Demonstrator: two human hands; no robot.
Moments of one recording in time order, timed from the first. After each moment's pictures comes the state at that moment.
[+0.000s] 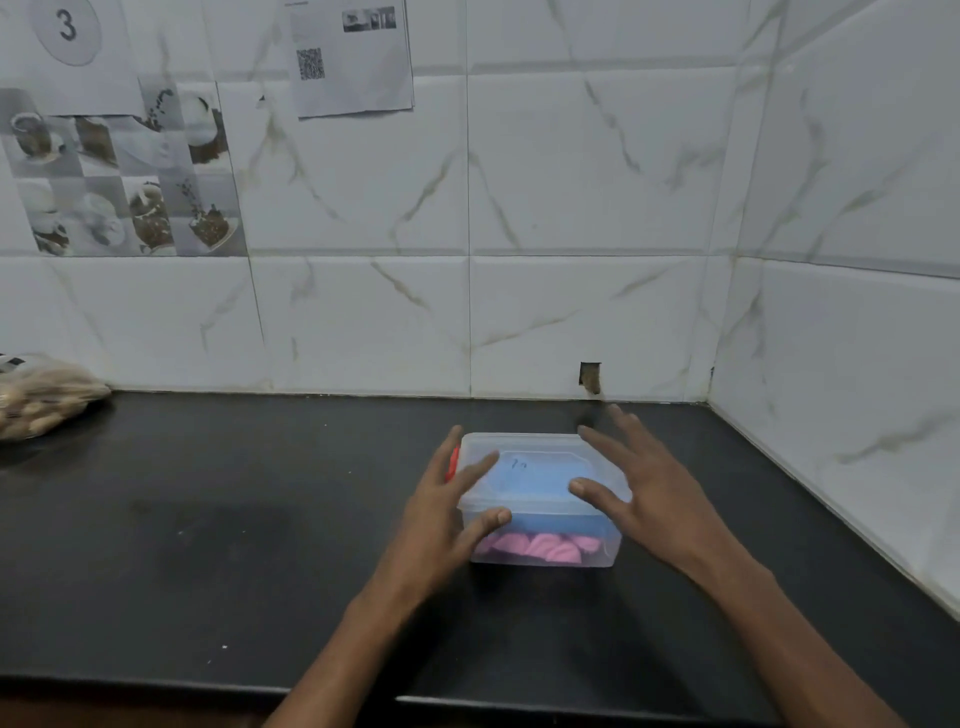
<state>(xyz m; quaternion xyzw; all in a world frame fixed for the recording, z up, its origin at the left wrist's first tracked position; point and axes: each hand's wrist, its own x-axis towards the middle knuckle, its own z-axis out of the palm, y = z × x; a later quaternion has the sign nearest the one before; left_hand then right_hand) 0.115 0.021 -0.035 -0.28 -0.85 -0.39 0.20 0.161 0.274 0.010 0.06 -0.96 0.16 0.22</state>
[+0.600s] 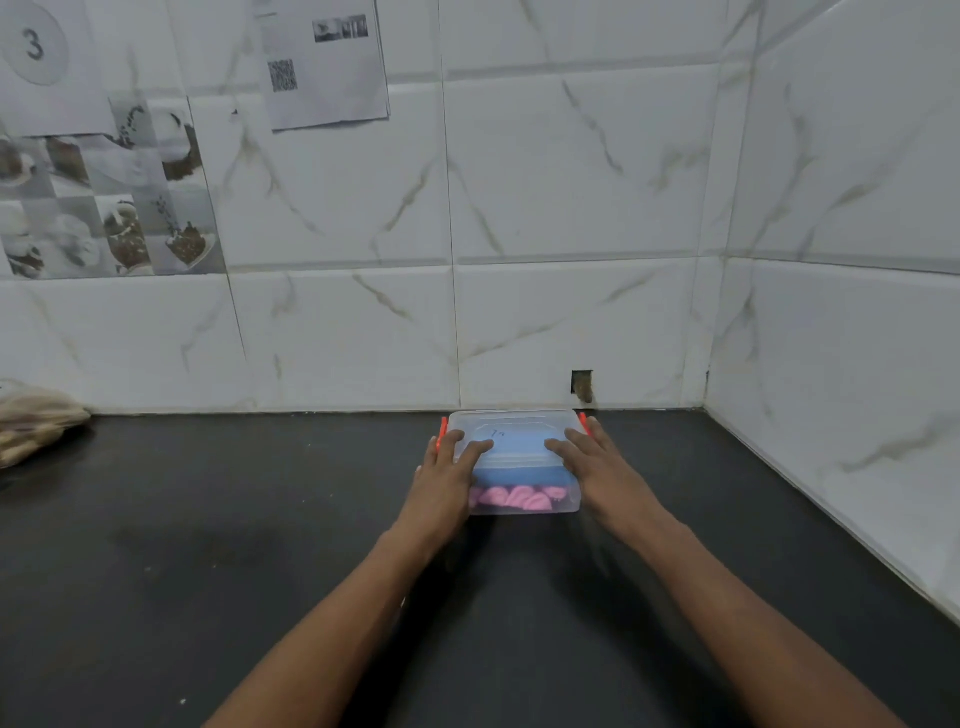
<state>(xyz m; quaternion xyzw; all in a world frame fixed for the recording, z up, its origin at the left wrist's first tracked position) 0.012 0.060 -0.040 -0.24 -0.93 -0.19 0.18 0.070 0.293 -0.017 0.09 -0.97 0.08 0.19</state>
